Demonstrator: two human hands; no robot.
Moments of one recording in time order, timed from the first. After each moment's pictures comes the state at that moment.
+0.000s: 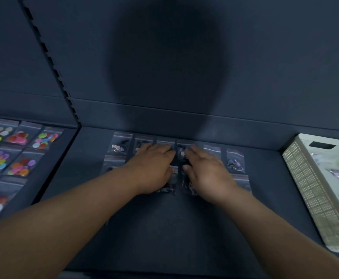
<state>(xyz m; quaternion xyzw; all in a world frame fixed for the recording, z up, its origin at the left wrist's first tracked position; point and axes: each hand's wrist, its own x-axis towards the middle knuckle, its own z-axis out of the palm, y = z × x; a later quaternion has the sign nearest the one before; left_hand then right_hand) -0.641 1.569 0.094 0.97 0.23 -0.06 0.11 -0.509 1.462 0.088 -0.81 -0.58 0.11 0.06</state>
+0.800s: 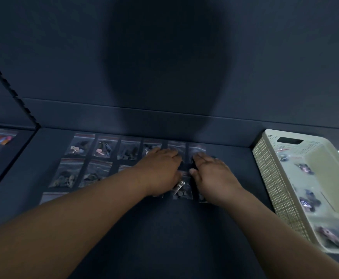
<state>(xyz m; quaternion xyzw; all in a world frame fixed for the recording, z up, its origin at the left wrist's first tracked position) -0.551 1.518 0.091 0.97 0.18 -0.09 0.12 -0.433 1.406 0.086 -0.84 -0.53 0.14 0.01</state>
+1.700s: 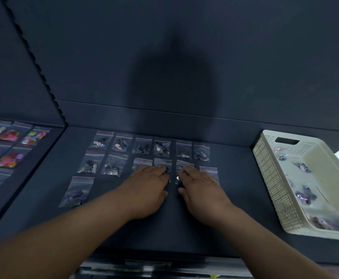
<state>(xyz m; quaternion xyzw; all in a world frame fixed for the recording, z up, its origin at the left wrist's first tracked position) -0.634 1.477 0.094 0.97 0.22 -0.08 0.10 -0.498 1.374 0.085 -0.79 -0.60 0.12 0.00</state>
